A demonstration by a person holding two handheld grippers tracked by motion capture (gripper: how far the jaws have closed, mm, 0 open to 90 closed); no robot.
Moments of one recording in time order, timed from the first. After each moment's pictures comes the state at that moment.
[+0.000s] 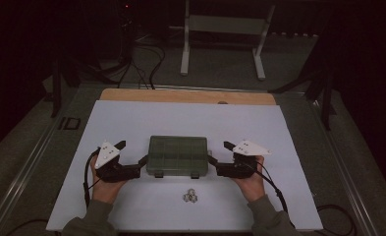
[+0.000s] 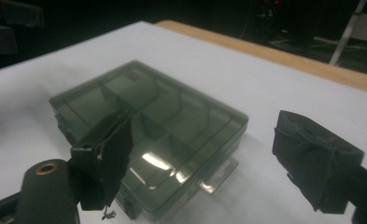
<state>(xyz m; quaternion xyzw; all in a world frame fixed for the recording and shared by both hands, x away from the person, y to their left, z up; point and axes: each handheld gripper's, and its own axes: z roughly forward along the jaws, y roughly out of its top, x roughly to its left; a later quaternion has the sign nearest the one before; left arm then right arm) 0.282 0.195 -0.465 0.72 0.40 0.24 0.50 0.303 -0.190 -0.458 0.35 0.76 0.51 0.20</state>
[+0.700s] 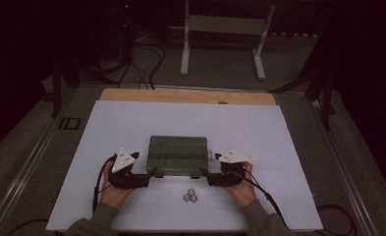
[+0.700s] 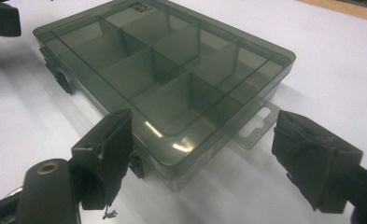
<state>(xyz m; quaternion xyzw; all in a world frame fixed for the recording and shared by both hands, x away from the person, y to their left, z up) 0.284 0.176 -0.501 0.77 0.39 0.19 0.46 0.303 -0.170 -0.502 0.35 0.80 0.46 0.16</state>
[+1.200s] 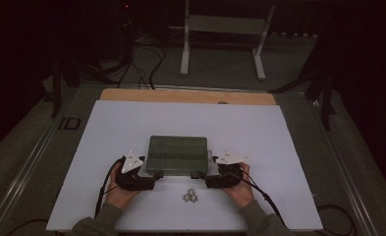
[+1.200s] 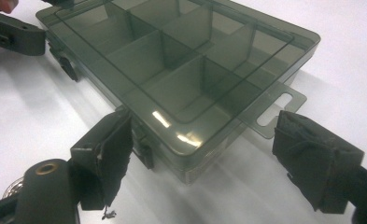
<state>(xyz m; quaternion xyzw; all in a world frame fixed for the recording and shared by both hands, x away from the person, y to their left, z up) 0.287 0.162 -0.516 0.80 0.38 0.18 0.43 0.302 -0.165 -0.510 0.34 0.81 0.45 0.15</state>
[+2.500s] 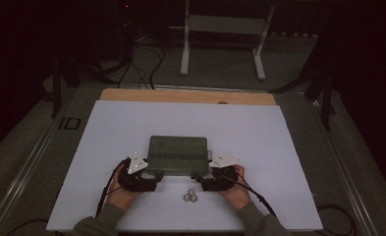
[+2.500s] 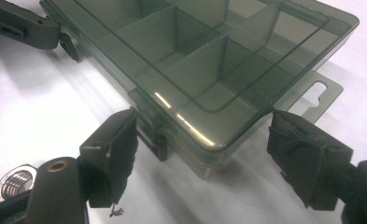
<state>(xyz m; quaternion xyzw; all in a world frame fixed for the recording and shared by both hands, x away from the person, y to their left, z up) 0.288 0.155 -0.522 0.82 0.37 0.18 0.40 0.299 -0.151 -0.518 0.33 0.83 0.42 0.15</state>
